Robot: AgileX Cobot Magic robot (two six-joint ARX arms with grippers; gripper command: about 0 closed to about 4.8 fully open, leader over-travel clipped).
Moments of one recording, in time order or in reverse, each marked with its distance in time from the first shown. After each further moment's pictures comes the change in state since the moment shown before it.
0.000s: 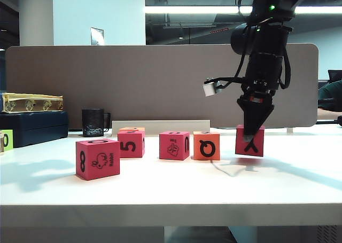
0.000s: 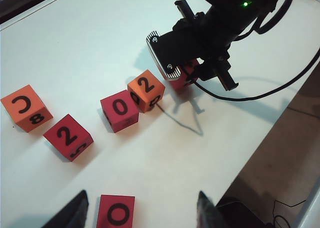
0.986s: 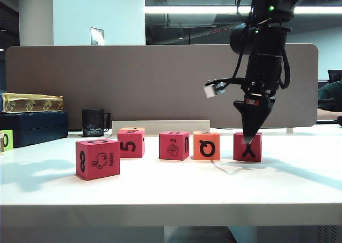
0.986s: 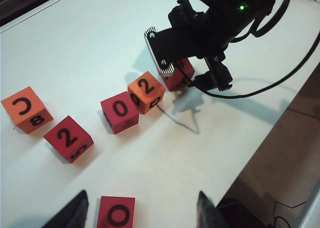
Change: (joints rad) left arm 0.000 0.000 0.000 0.005 0.000 0.000; right arm 0.000 0.005 0.013 0.013 0.064 0.101
